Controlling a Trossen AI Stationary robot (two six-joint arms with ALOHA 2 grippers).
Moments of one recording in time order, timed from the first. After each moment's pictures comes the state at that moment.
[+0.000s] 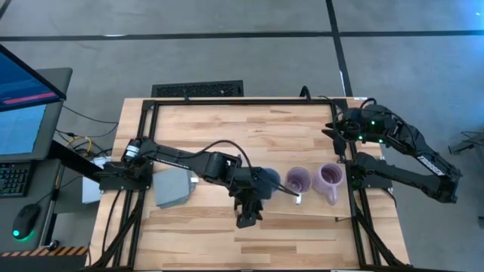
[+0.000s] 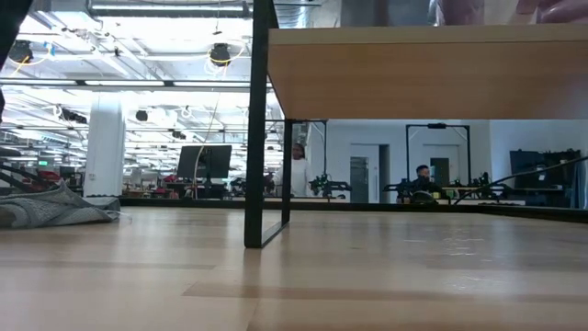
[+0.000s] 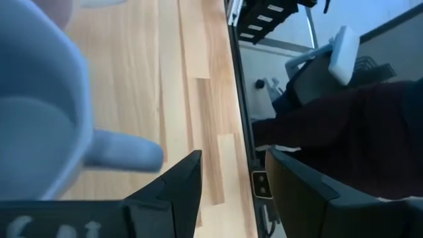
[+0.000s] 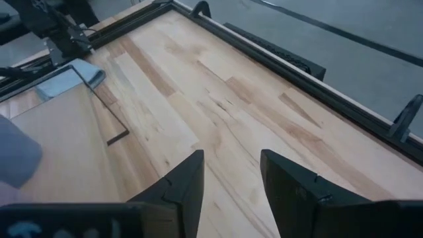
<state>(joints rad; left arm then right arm) -0.24 2.00 2.01 -0.84 0.31 -0.38 -0.58 0.46 0.80 -0.91 -0.11 0.12</state>
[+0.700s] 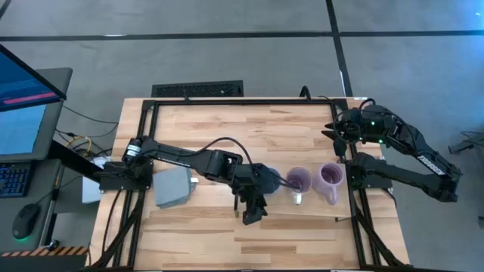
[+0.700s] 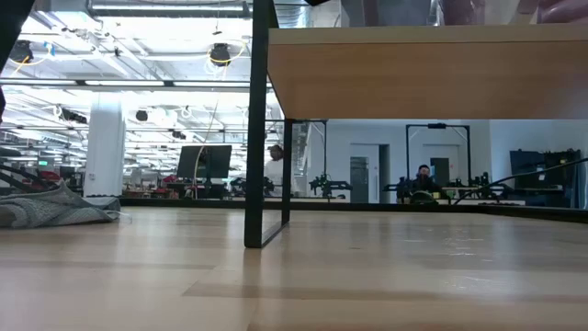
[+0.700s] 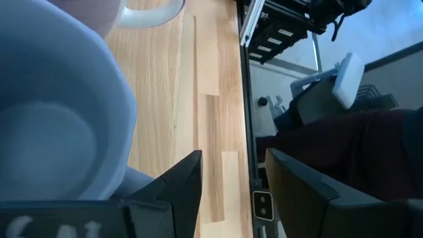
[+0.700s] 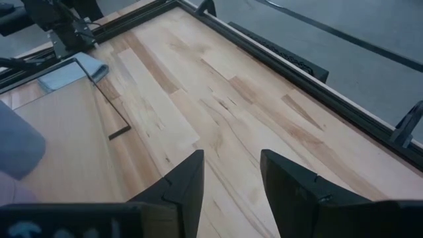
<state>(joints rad) -0.23 2.00 2.01 -0.79 0.28 -0.46 -0.56 0.46 0.80 -0.91 -0.11 0.10</state>
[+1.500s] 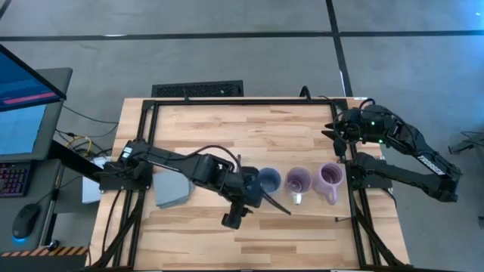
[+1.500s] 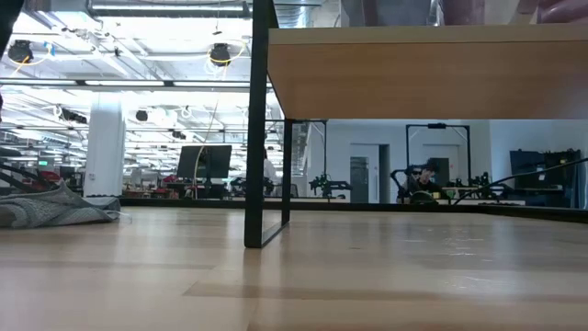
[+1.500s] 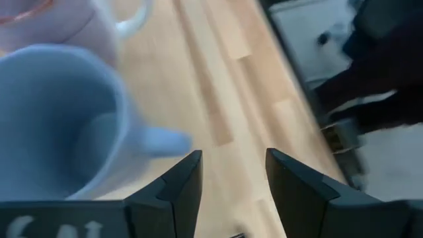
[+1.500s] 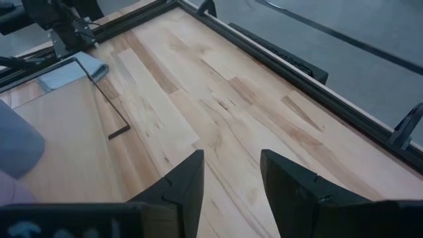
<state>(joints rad) -0.31 1.98 2.12 -1.06 0.06 0.00 -0.56 0.46 0.80 -0.91 -0.11 0.09</state>
